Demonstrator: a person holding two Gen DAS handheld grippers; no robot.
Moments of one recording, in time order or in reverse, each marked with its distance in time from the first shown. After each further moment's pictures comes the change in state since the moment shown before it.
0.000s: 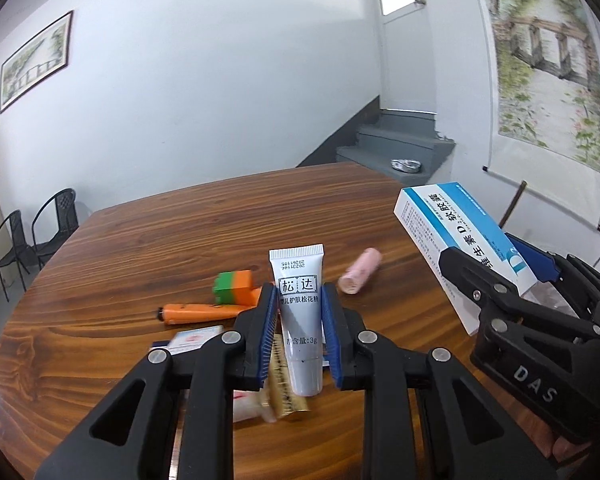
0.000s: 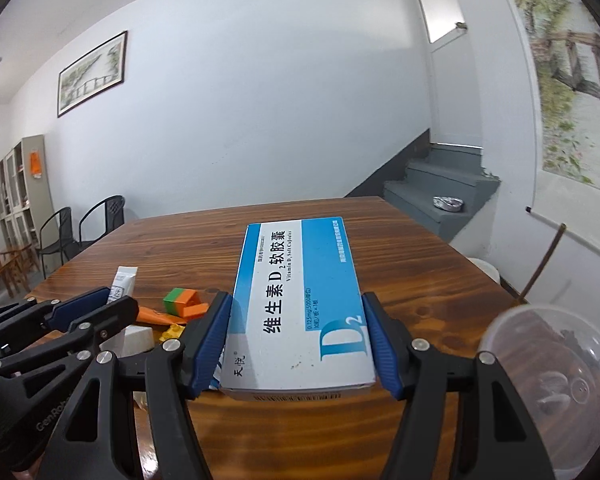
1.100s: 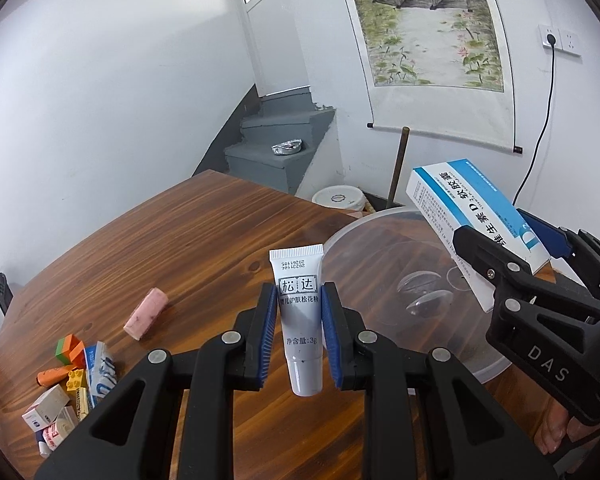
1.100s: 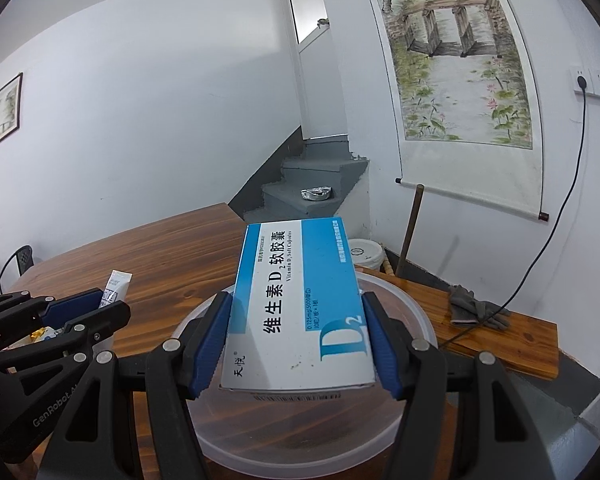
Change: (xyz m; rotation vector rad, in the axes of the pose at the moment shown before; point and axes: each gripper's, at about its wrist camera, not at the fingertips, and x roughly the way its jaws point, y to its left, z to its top) left arm 0.001 -0.213 0.019 0.306 0.029 -0.254; right arm -0.106 -0.171 -0.032 0.194 -0.033 -0.351
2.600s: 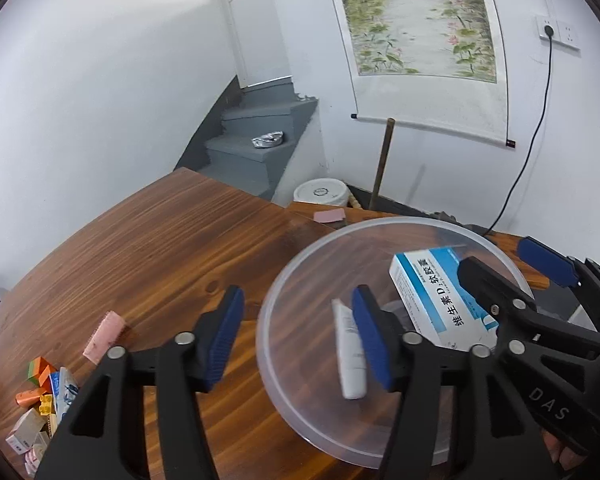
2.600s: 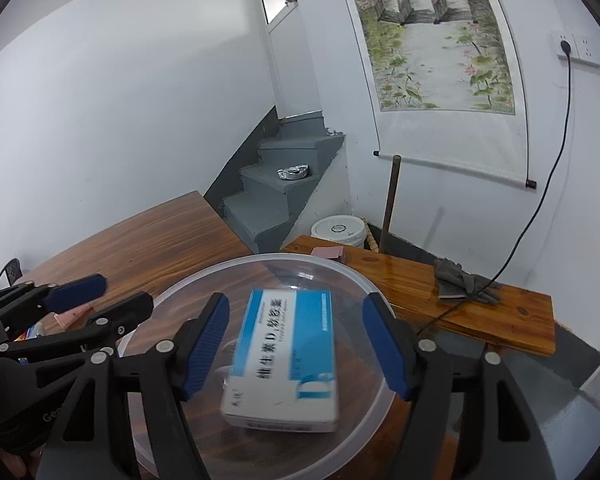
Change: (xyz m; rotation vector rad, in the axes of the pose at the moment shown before) left arm 0.037 -0.030 0.028 0.005 0.034 -0.050; right arm 0.026 -0.043 0.003 0.090 0.084 -0.048
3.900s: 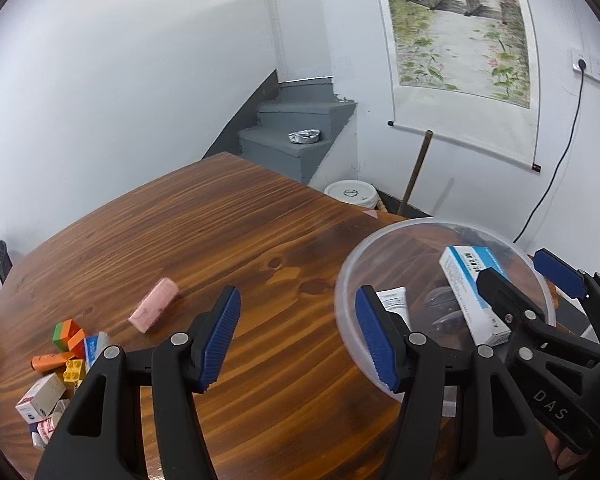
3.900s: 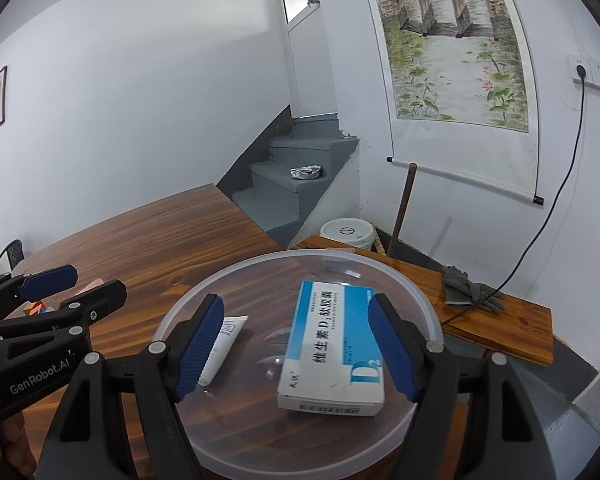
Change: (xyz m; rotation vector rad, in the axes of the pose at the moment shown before) left arm -0.031 0.062 -0.023 -0.117 0.009 0.066; right arm -0.012 0.046 -0.004 -0.081 0.000 0.012
